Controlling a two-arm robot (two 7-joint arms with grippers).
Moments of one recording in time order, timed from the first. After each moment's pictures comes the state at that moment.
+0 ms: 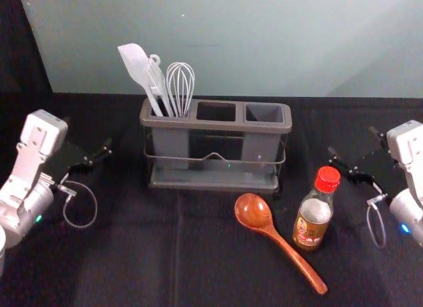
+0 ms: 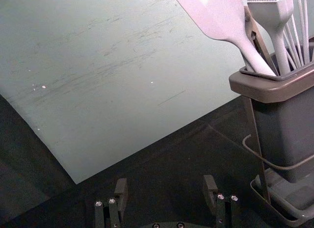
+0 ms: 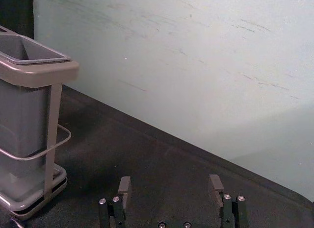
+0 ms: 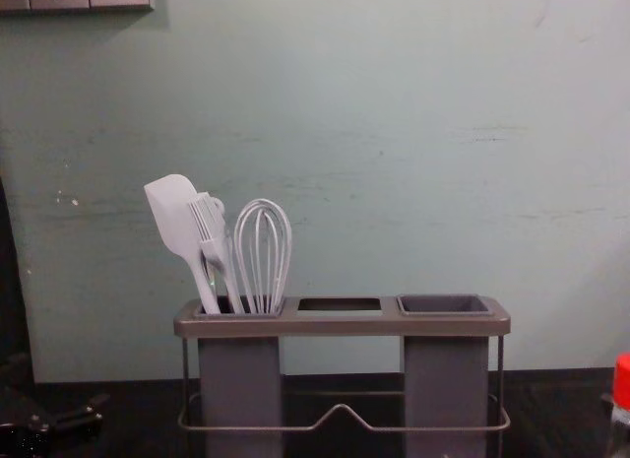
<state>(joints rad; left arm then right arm) -0.20 0.60 0.45 -1.41 -0.25 -0.12 0.03 0.20 0.60 -0.45 -1.41 0.25 -0.12 -0.03</state>
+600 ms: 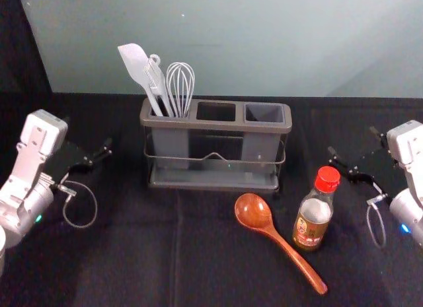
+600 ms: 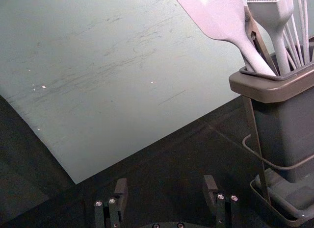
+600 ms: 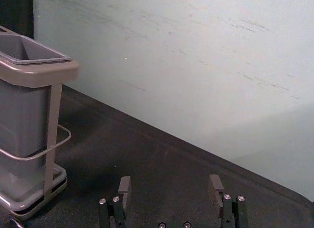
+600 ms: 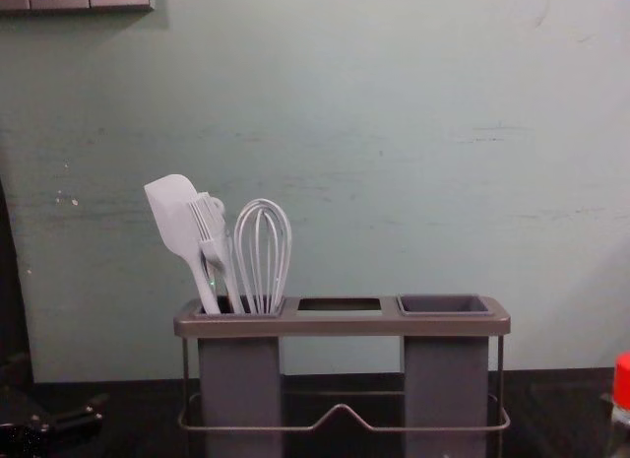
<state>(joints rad) -0.20 0.60 0.45 -1.41 -0.25 -0.12 0.03 0.20 0.60 -0.45 -1.41 0.25 -0.12 -0.03</state>
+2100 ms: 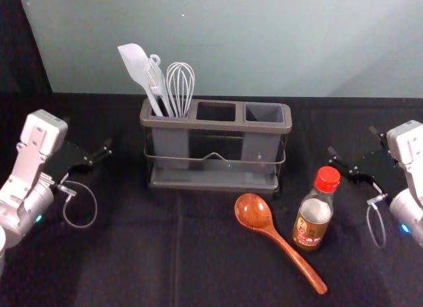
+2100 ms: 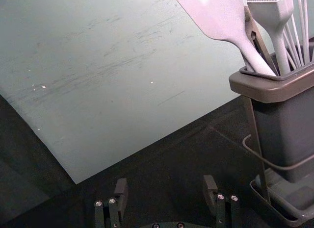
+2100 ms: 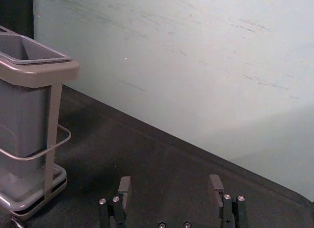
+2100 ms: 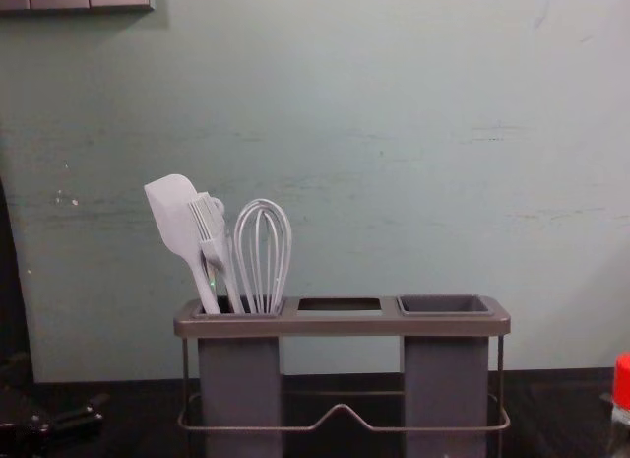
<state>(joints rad) -0.20 0.60 0.45 -1.41 -0.25 -0.12 0.03 0.20 0.60 -0.45 -1.41 0.25 -0.12 -0.03</state>
